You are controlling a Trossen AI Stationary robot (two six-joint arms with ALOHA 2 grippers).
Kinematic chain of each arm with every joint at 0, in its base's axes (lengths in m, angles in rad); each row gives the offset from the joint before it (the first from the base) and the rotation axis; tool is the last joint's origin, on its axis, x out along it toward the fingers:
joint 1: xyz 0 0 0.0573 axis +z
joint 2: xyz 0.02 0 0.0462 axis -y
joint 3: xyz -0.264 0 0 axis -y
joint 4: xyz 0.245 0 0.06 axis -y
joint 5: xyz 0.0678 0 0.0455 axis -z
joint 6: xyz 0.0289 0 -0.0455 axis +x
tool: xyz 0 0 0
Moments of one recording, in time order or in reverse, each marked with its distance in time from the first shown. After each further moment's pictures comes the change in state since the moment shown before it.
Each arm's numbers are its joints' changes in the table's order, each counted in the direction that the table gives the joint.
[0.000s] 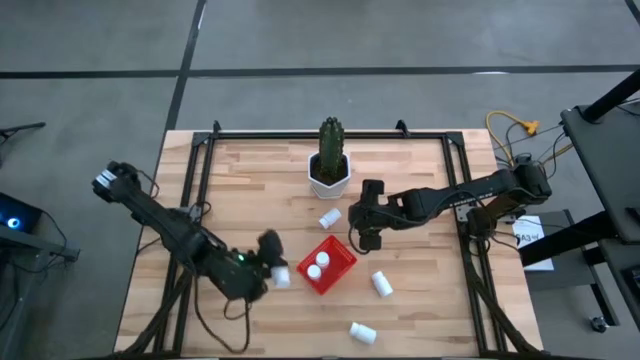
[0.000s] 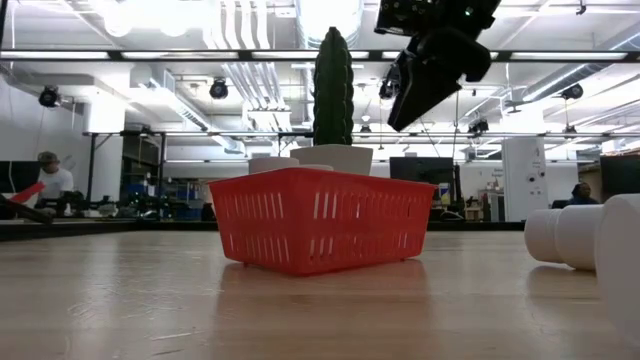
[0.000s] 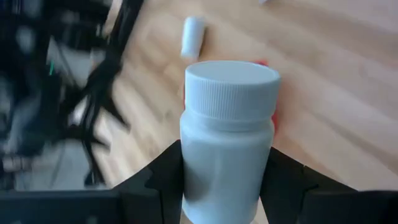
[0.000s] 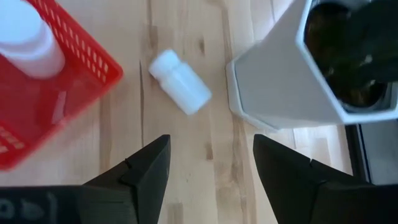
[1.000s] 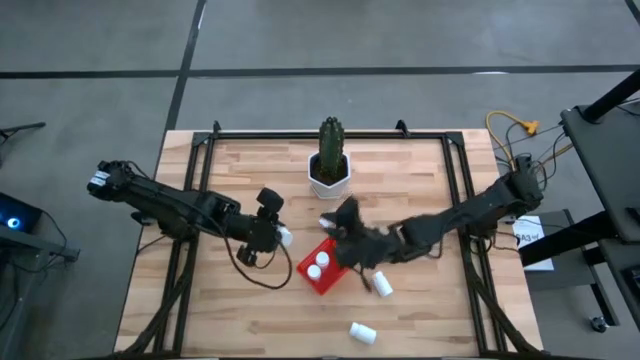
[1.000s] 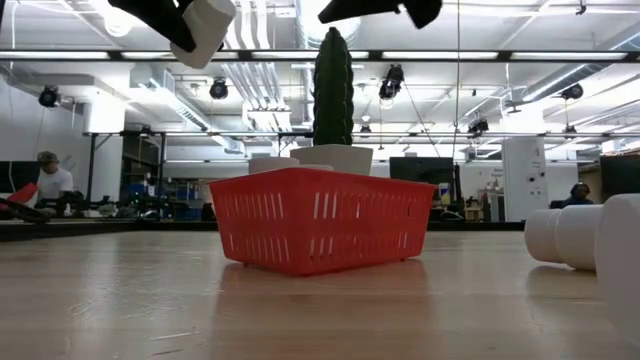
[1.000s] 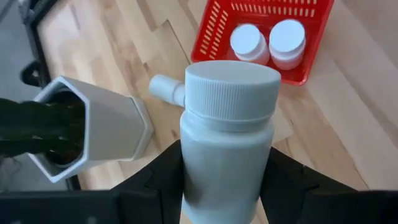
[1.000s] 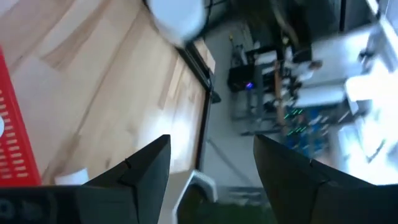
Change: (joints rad) left arm 0.307 0.038 -0.010 -0.162 0.173 -0.202; right arm 0.228 -0.122 0.174 0.418 0.400 -0.812
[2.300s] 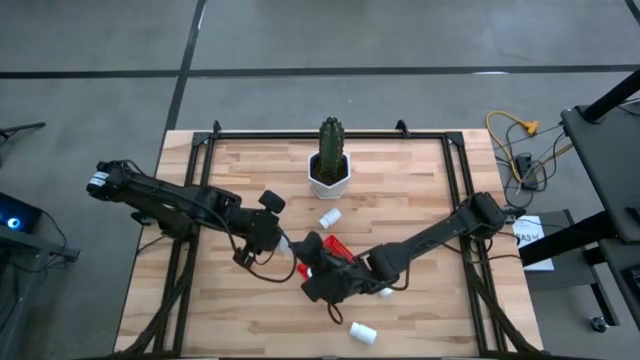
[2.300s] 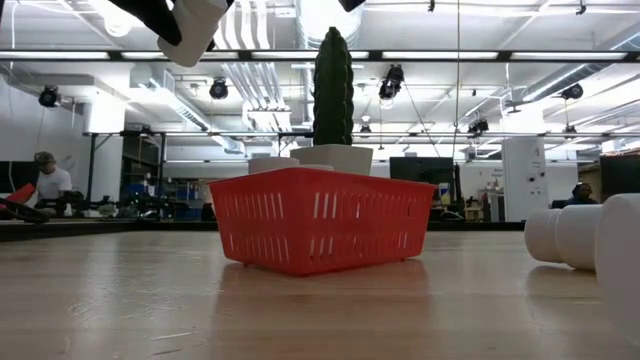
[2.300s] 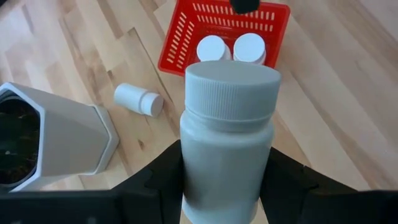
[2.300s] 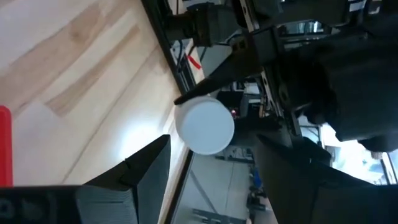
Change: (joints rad) left arm 0.039 0.008 0.002 -0.006 0.177 -0.002; right arm 0.063 -0.318 0.359 -0.017 0.004 -0.207
